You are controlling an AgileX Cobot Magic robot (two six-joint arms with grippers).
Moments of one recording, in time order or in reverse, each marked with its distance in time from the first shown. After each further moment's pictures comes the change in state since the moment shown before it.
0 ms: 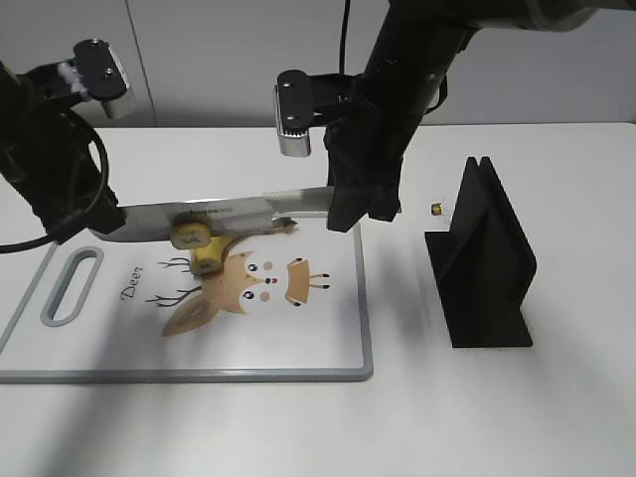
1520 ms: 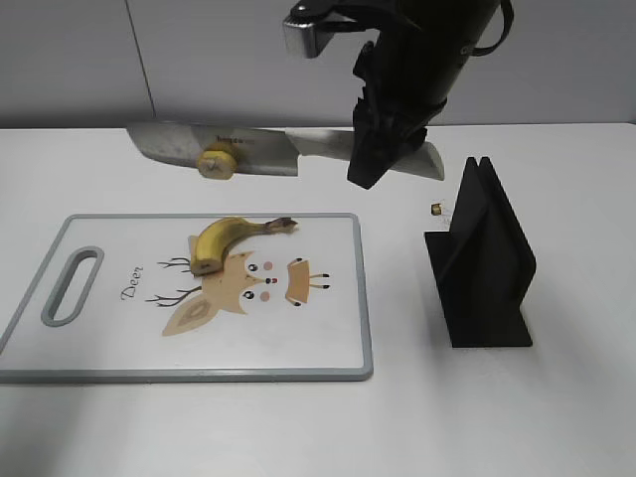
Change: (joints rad) left arm 0.167 -0.356 0.001 0.278 0.274 -0.874; right arm -0.004 -0.179 0.001 -0.044 0.116 0.467
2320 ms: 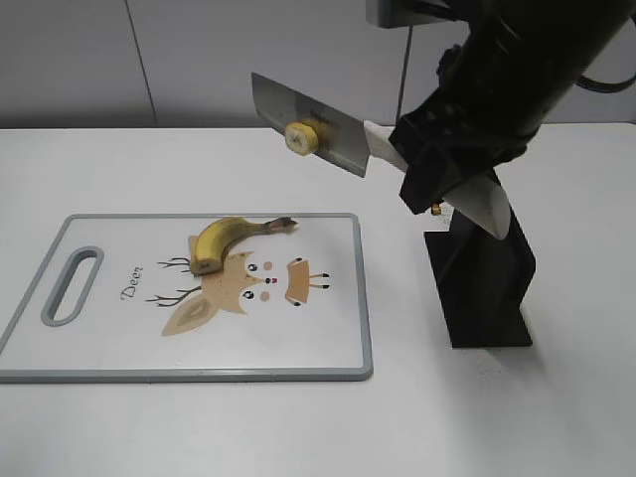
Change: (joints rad) left arm 0.078 -0.429 0.079 -0.003 0.080 -0.069; right arm 0.001 -0.306 0.339 -0.016 -0.109 0.609
